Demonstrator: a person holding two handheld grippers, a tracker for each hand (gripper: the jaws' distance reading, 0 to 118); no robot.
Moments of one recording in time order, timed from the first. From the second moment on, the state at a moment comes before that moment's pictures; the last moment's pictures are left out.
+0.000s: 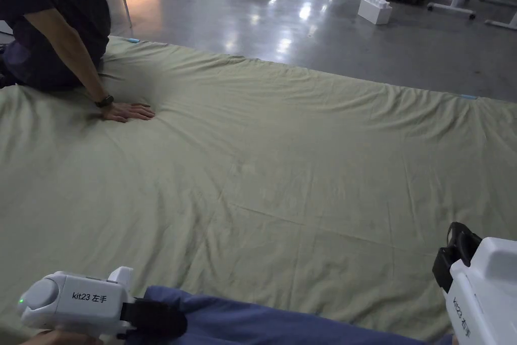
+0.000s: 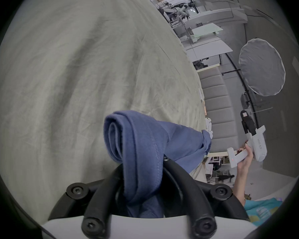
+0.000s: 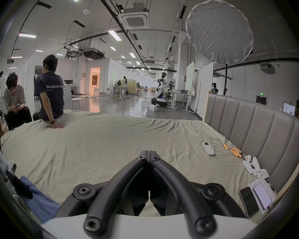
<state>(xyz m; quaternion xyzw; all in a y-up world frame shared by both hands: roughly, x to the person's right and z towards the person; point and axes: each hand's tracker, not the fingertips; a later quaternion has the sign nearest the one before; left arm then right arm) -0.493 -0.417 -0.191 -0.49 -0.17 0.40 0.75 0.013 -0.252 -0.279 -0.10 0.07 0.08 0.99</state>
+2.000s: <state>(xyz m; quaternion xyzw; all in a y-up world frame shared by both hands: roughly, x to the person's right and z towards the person) -0.283 -0.363 -0.255 -0.61 -0.05 0.15 0.77 0.050 -0.260 -0.271 -0.11 0.05 0.04 0.99</state>
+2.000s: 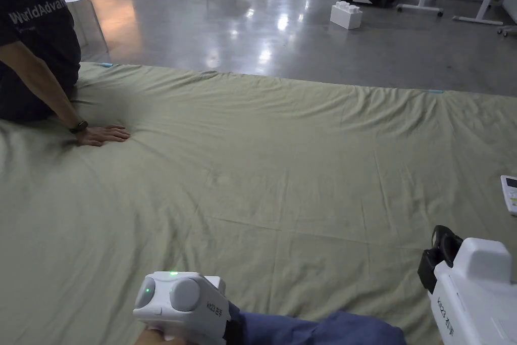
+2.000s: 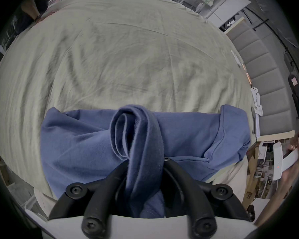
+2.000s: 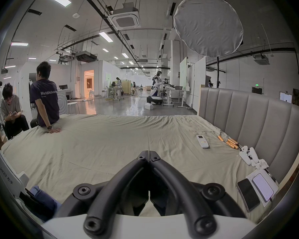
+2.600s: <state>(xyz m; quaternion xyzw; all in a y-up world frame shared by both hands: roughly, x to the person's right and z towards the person) -0.345 -0.306 -0.238 -0.53 -0.08 0.24 0.81 0.052 -0.263 -0.272 -0.11 0.05 0.04 0.99</state>
